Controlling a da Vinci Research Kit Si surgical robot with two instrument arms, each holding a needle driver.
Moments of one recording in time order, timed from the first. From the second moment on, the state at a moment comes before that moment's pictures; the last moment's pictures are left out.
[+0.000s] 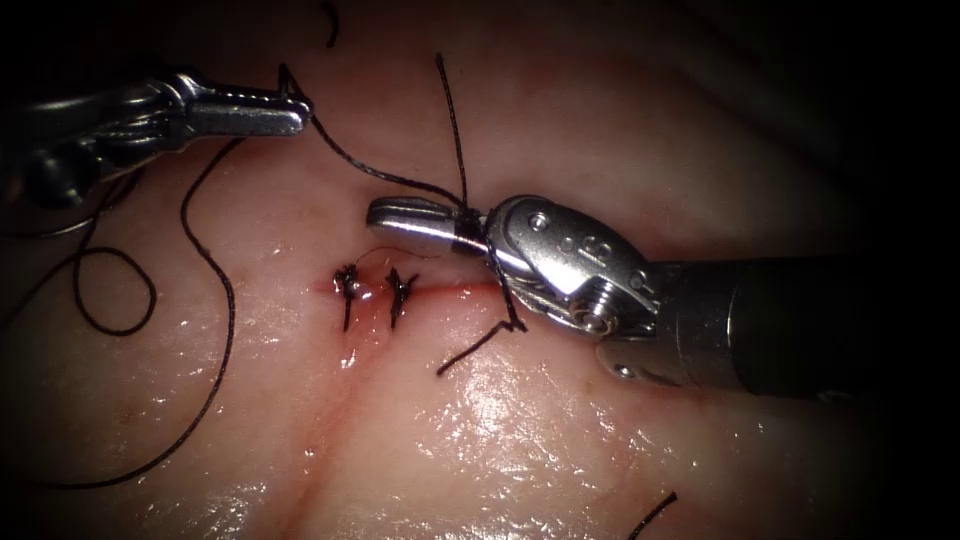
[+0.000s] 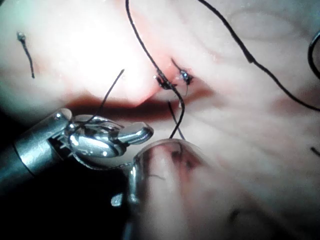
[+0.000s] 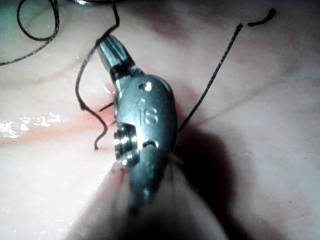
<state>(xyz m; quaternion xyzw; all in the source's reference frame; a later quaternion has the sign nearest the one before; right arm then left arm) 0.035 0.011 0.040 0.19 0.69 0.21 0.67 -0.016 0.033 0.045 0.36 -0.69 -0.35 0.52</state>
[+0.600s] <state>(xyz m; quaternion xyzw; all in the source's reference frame) 0.035 0.013 0.034 0.17 0.78 0.18 0.58 -0.018 0.031 0.053 0.39 -0.68 -0.35 0.52</state>
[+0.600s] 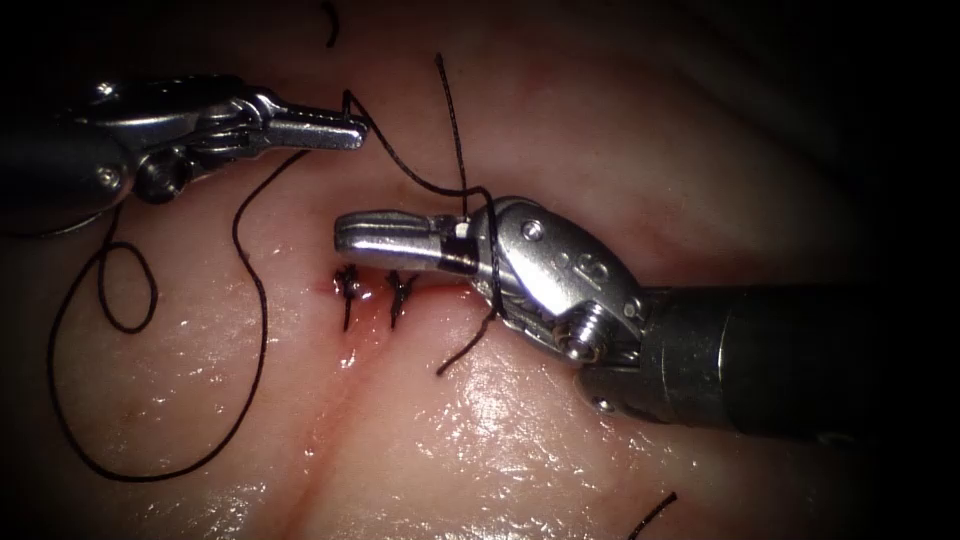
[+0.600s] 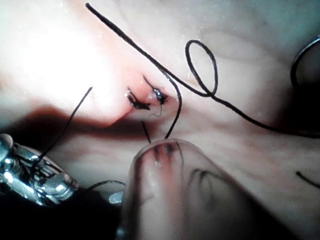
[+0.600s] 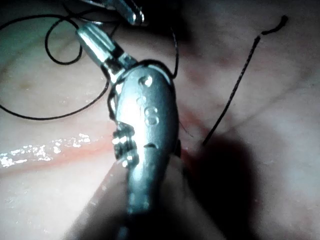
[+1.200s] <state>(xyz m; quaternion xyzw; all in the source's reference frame) 0.034 0.017 0.036 0.07 0.76 0.26 0.59 -0.020 0.019 0.054 0.39 -0.67 -0.32 0.54</state>
